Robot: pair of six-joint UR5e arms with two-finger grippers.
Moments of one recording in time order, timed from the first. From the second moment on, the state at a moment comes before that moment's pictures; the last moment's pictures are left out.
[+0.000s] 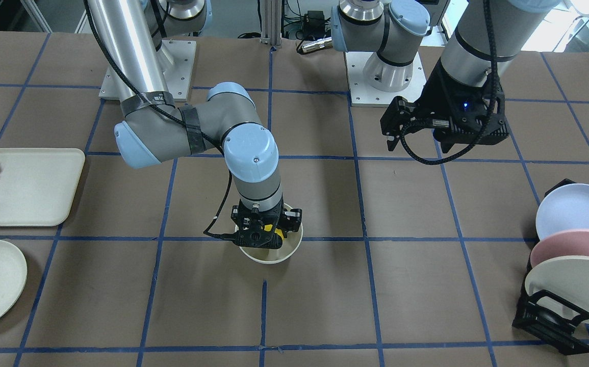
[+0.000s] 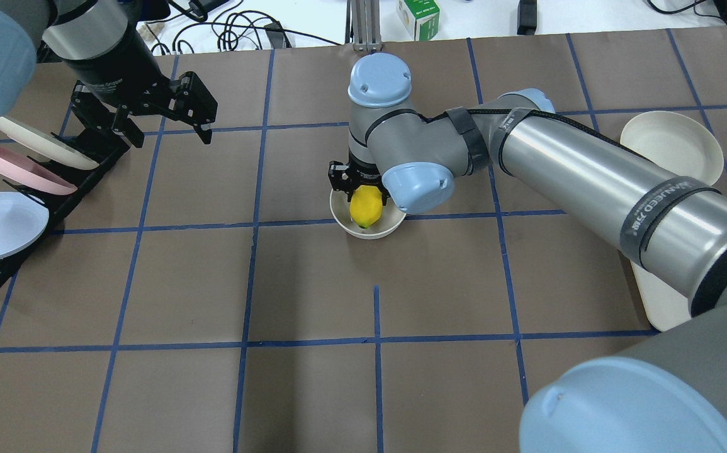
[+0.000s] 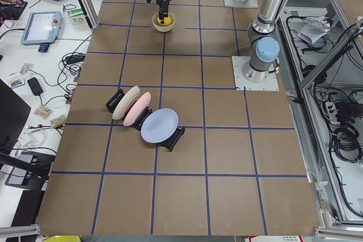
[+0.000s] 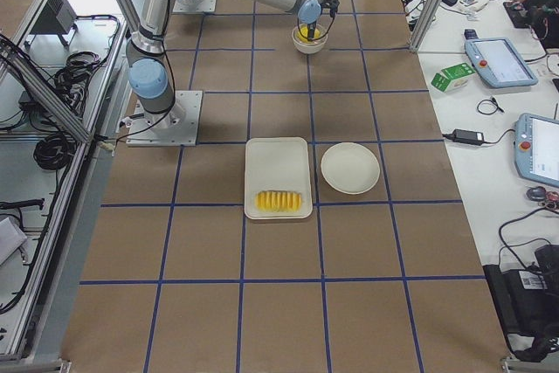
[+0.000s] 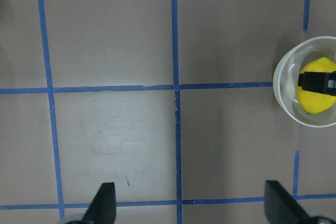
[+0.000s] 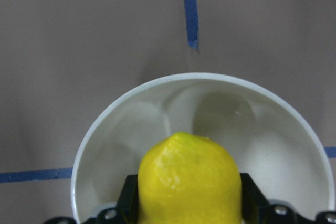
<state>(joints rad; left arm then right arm) -1.54 -1.63 -1.50 -1.58 1.55 0.04 1.94 -1.04 1.59 -2.18 -1.49 0.48</state>
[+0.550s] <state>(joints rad) -1.55 -1.63 -1.52 -1.59 1.55 0.04 1.93 -1.06 1.59 -2.17 -1.50 0.48</state>
